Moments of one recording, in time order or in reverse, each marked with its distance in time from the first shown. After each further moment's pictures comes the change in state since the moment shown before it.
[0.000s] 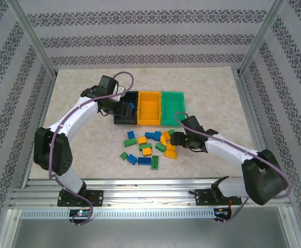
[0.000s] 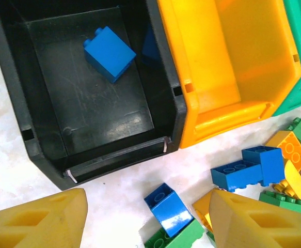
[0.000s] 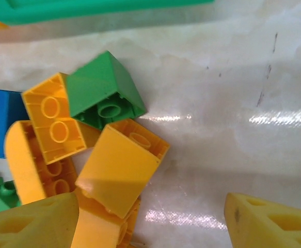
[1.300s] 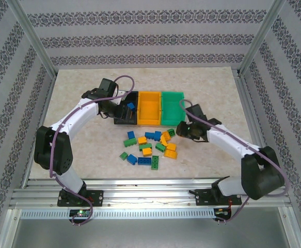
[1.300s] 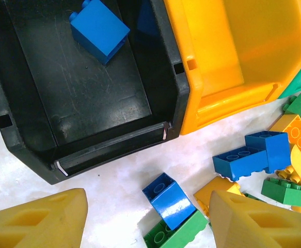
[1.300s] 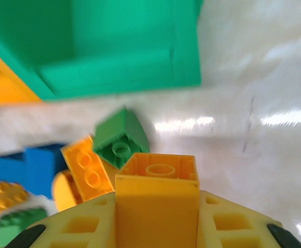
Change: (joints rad) left arm 0.007 0.008 -0.046 0.010 0.032 0.026; right arm -0.130 0.010 0.180 -0.096 -0.061 -0.010
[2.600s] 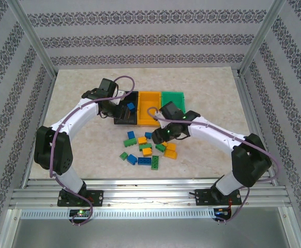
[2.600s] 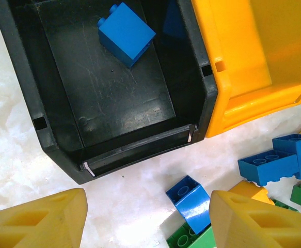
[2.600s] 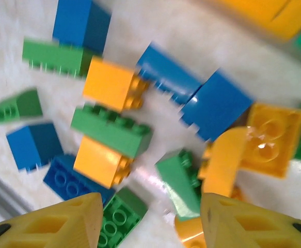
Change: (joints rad) left arm 0.000 0.000 0.000 0.000 -0.079 0.034; right arm 0.317 0.193 0.240 -0.203 -0.140 -0.376
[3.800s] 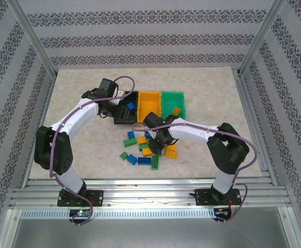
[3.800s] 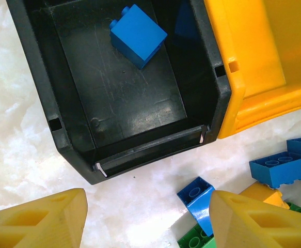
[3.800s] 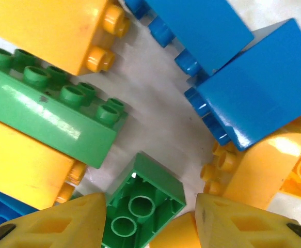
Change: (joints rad) left arm 0.000 0.000 0.000 0.000 -0.038 0.019; right arm 0.132 0.230 0.090 -0.088 0.212 -0.080
